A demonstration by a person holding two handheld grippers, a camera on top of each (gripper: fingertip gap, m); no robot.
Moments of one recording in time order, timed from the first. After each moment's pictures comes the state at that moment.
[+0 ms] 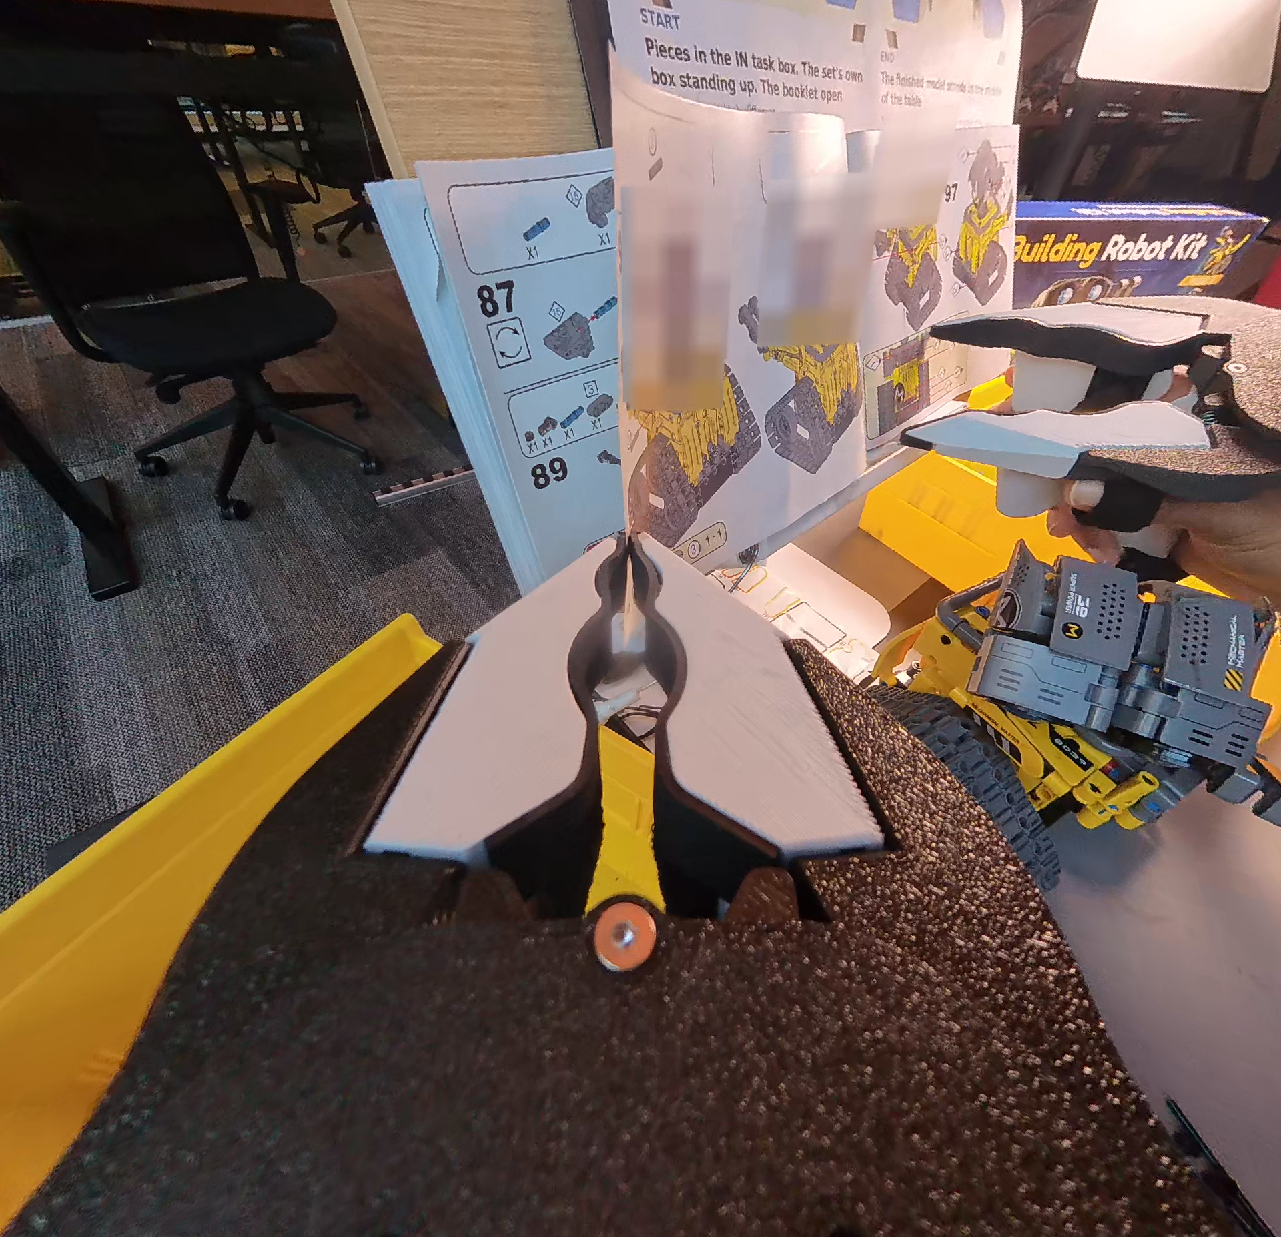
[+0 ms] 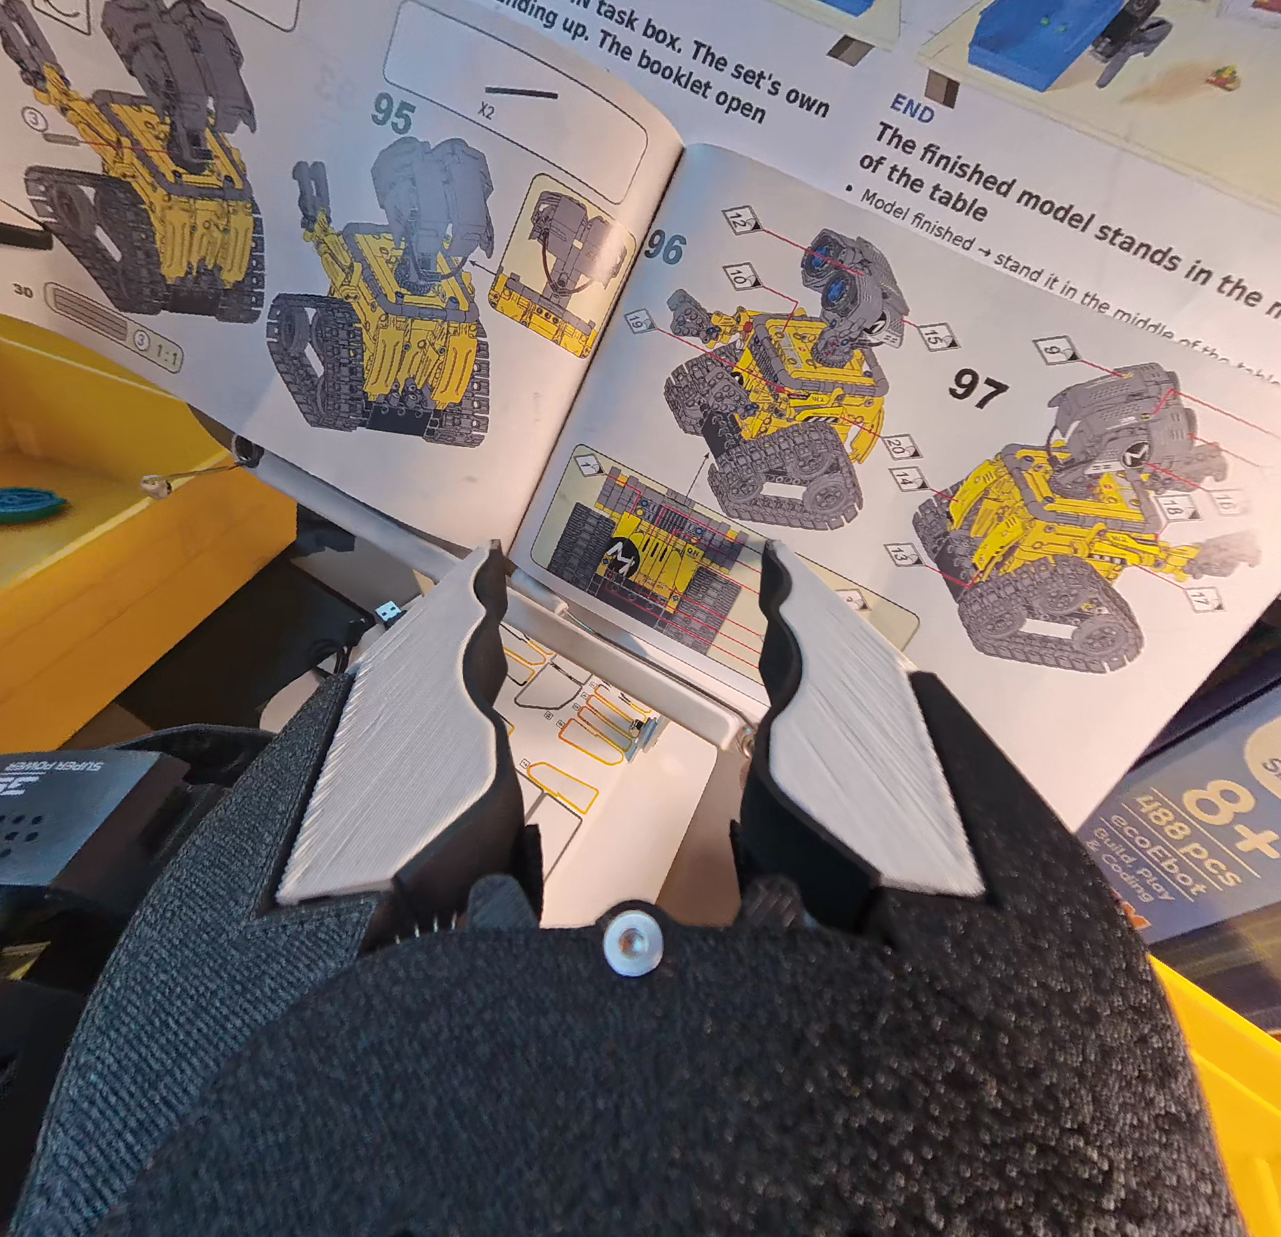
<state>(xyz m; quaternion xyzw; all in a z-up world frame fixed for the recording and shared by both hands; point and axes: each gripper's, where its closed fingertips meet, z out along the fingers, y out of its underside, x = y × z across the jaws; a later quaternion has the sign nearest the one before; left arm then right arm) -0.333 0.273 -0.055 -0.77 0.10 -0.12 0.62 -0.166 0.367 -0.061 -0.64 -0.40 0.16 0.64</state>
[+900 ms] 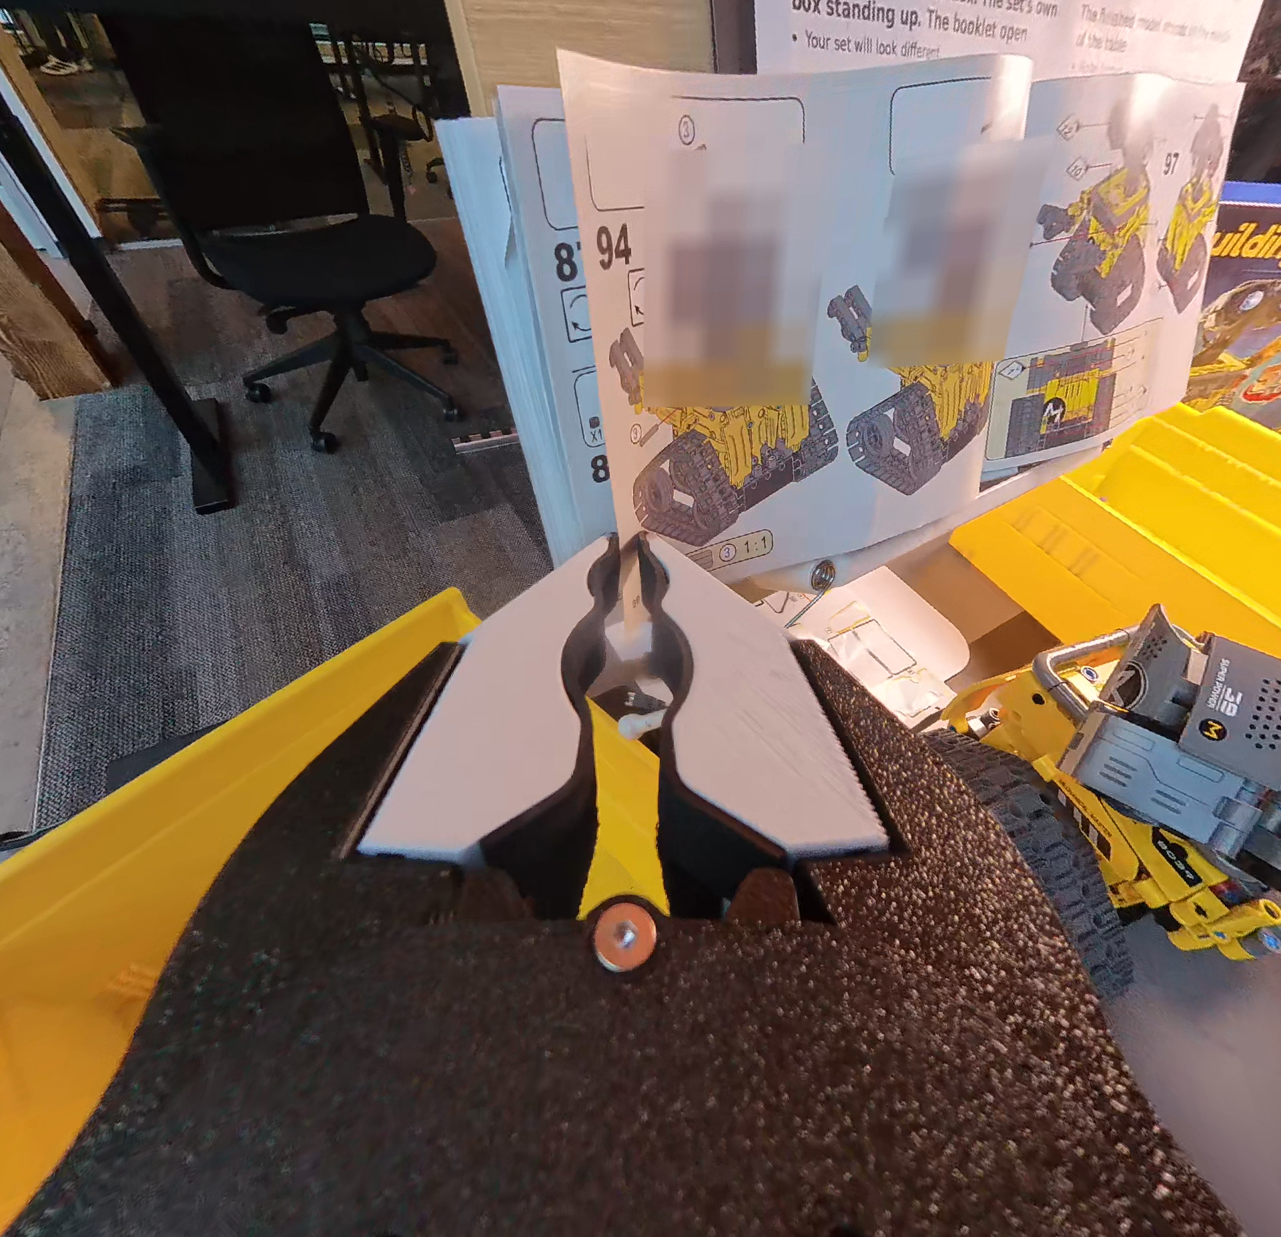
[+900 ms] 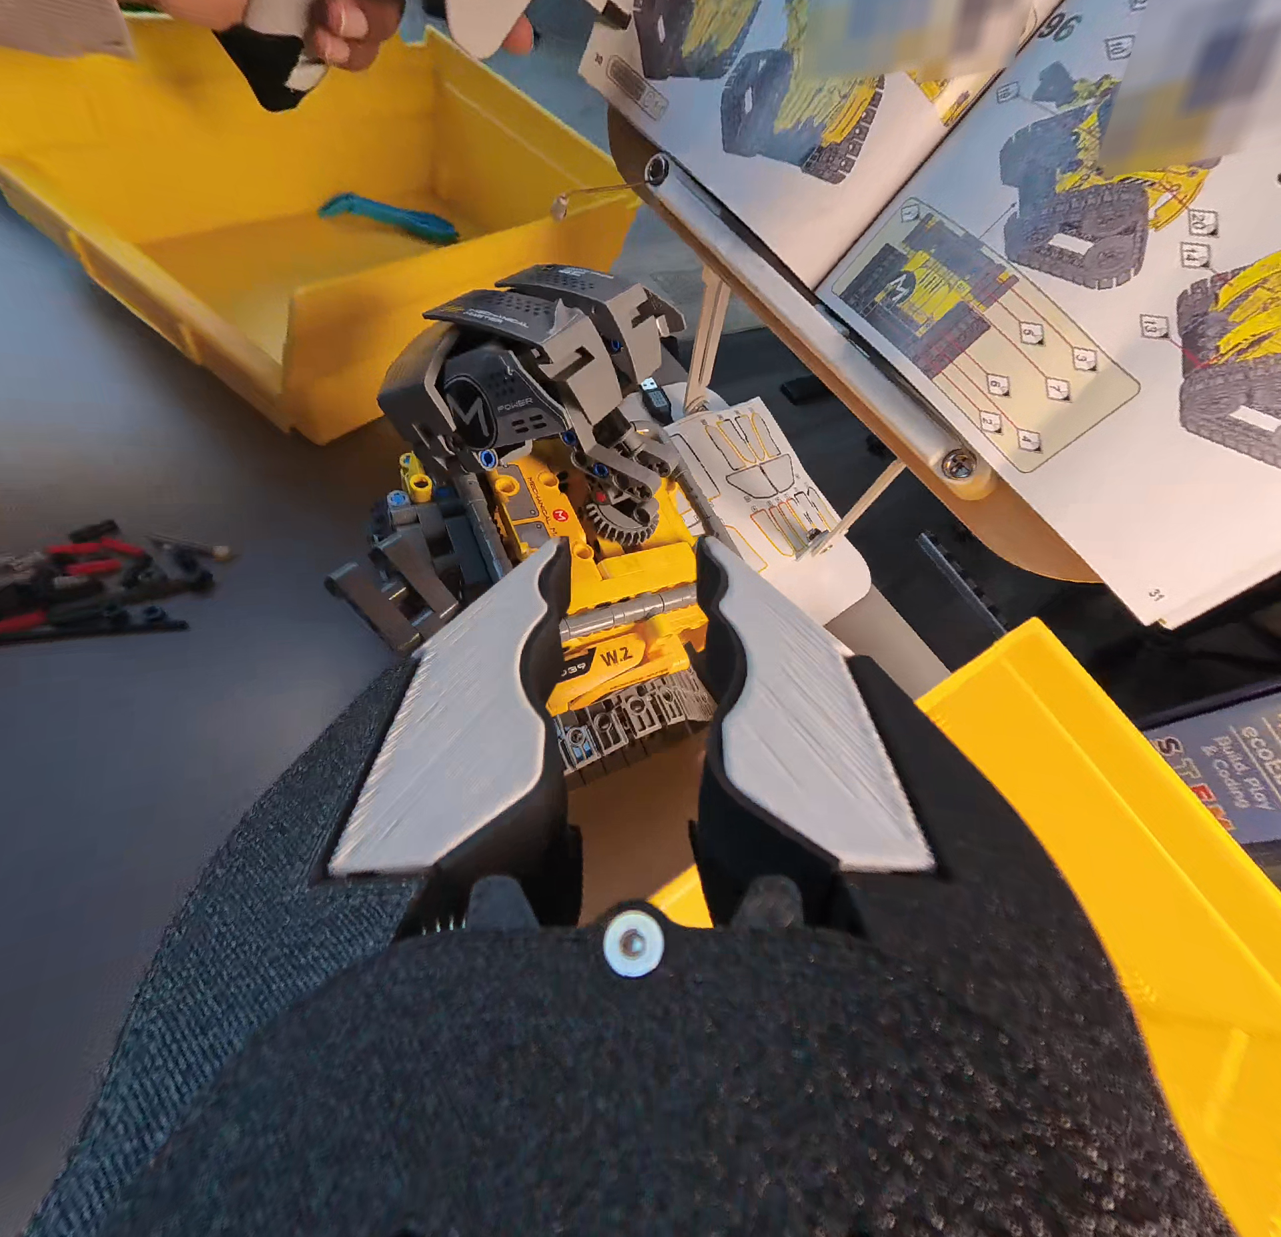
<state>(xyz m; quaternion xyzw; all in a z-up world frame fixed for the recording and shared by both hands) -0.345 0.294 -0.066 -0.80 0.04 -0.07 0.60 -0.087 0.243 -0.111 -0.60 -0.58 0.21 0.51</state>
